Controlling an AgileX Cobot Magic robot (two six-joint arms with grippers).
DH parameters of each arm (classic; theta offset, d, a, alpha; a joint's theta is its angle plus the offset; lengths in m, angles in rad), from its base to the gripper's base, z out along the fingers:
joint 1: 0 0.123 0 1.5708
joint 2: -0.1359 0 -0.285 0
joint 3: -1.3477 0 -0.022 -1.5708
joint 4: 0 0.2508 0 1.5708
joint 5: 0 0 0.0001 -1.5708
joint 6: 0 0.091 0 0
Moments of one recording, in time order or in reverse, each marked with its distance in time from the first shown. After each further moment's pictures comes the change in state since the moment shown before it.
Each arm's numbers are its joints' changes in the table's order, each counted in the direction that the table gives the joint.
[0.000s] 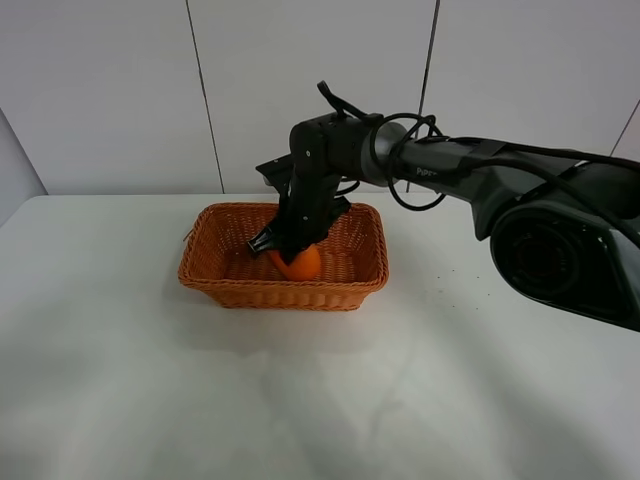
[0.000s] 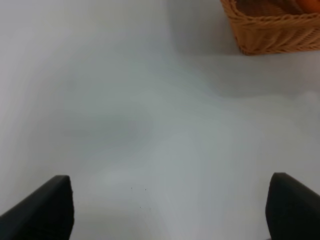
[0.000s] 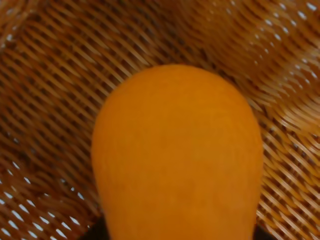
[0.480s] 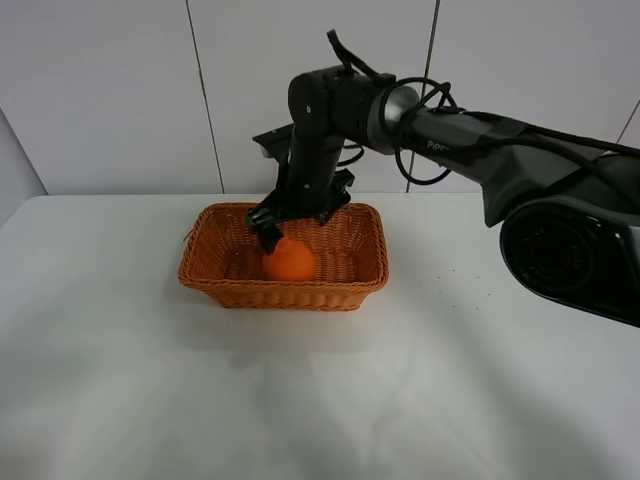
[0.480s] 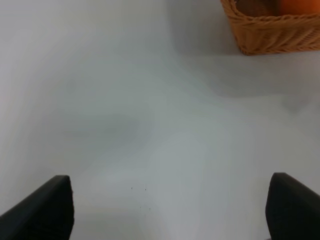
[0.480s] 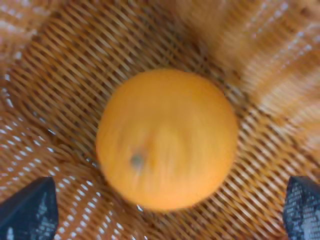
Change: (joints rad) left arm 0.000 0.000 0.000 0.000 0.000 0.000; right arm 0.000 0.030 0.180 -0.003 -0.218 -0.020
